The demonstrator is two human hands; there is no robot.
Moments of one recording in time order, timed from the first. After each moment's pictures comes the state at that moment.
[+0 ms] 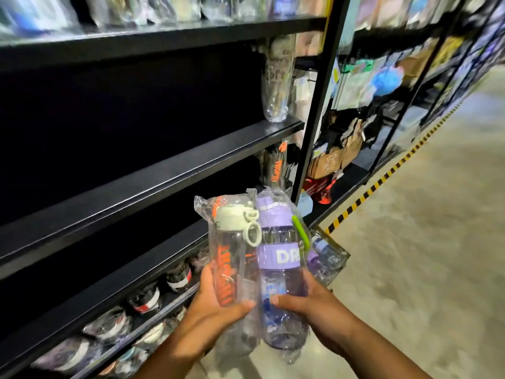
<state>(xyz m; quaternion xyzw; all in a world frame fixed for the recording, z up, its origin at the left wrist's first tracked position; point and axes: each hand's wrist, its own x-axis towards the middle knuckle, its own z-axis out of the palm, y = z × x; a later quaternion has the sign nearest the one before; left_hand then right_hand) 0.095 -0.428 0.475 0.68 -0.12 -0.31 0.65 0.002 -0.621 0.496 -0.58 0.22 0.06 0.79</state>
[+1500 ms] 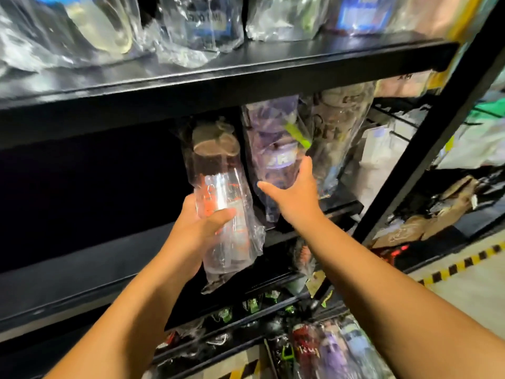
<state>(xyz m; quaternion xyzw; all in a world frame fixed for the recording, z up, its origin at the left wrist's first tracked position) 0.425 -0.637 0.567 0.68 -0.02 -0.11 0.72 0.468 -0.838 0.558 -0.79 0.04 -0.16 0.59</state>
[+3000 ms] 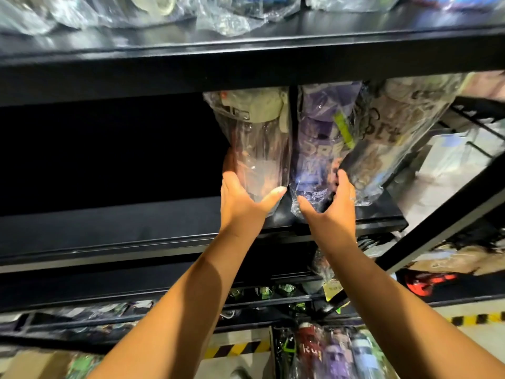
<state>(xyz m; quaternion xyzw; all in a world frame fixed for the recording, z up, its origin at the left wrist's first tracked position) 0.462 -0.692 0.520 0.81 0.11 0.16 0.55 0.461 -0.855 0.516 -0.84 0.07 -0.12 0.53</state>
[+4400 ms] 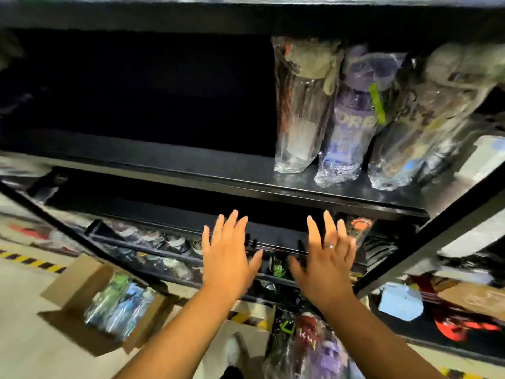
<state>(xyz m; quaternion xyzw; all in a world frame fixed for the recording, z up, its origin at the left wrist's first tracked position) 0.272 -0.702 0.462 0.97 0.19 0.06 0.12 0.337 -0.881 0.437 -0.97 -0.20 -0.06 0.16</state>
